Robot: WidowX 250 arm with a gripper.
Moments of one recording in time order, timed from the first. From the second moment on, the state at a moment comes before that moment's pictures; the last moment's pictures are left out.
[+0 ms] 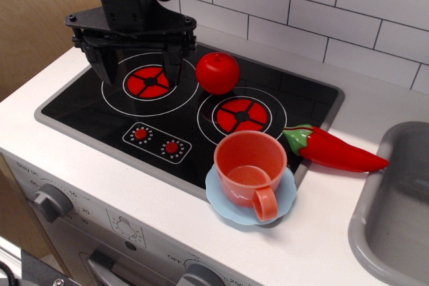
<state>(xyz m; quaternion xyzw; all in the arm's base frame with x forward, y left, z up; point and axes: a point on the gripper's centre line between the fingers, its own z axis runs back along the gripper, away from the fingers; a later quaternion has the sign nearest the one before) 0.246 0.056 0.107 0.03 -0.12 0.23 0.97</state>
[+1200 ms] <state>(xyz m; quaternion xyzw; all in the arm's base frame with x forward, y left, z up) 0.197 -0.059 0.094 -0.02 -0.05 0.25 0.97</state>
